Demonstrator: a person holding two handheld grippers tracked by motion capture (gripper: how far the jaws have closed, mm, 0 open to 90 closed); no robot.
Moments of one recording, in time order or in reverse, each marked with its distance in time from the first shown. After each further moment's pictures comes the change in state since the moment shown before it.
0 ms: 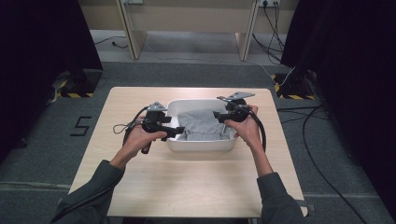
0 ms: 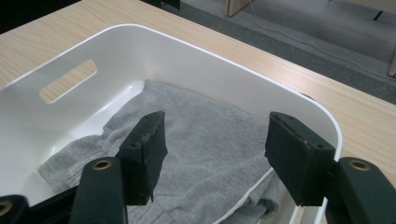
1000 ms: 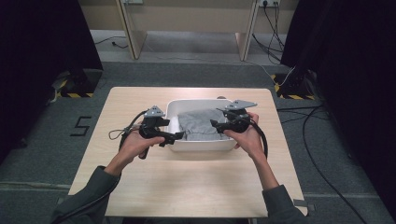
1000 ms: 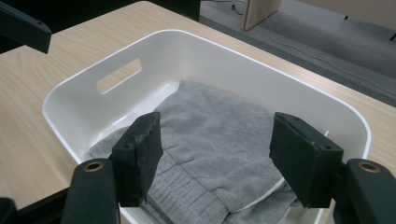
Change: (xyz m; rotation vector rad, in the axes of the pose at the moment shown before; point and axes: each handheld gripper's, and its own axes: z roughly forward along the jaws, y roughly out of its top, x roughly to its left) left arm -0.016 -0.008 -0.017 -0.016 -0.018 0.045; right arm 0.029 -0.014 -0.028 -0.055 0.055 -0.050
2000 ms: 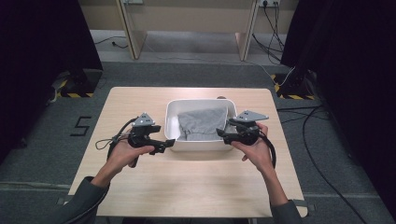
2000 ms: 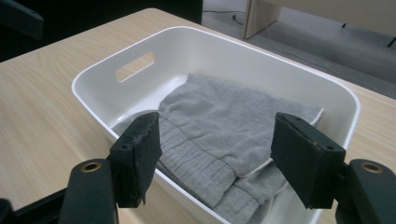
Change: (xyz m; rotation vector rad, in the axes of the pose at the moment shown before) left arm -0.004 -0.022 -0.035 -0.004 0.030 0.015; right arm 0.008 -0.028 -0.033 -0.050 0.000 0.009
